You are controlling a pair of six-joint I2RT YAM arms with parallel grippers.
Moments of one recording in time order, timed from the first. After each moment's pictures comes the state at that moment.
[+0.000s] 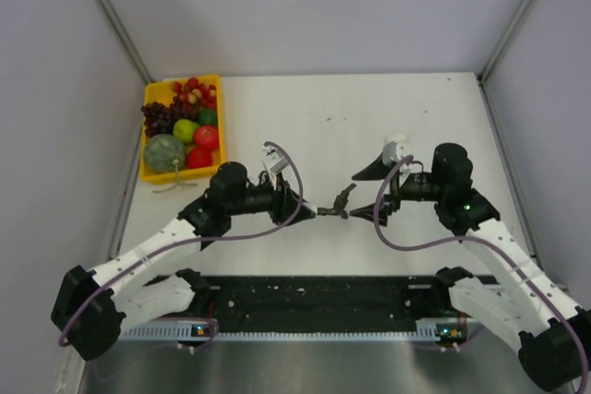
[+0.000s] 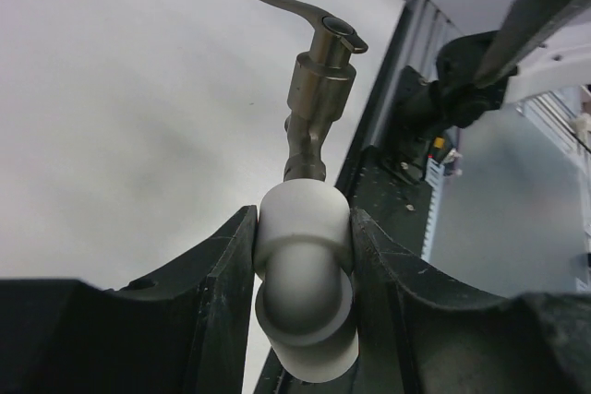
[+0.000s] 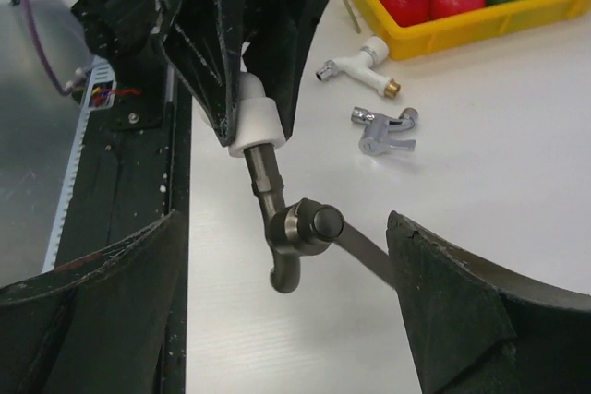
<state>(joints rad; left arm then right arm) -0.68 1.01 0.60 0.11 0.58 -0.39 0.37 0.84 0.65 -0.04 -1.00 -0.14</state>
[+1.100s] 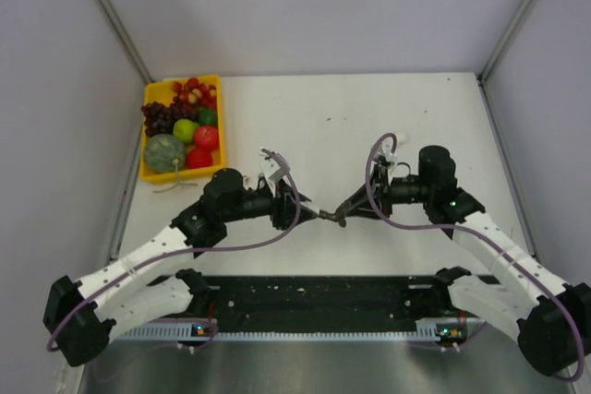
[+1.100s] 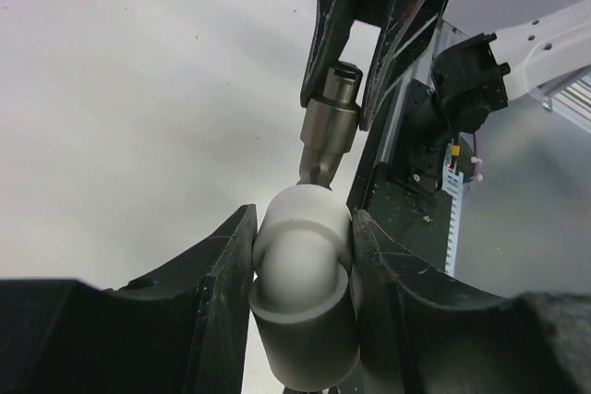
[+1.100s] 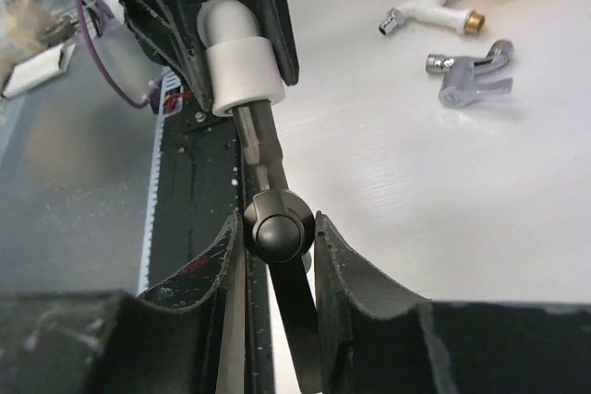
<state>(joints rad) -0.76 0.93 0.65 0.07 0.55 -0.30 0.40 0.95 0.65 -0.07 -1.09 -0.04</state>
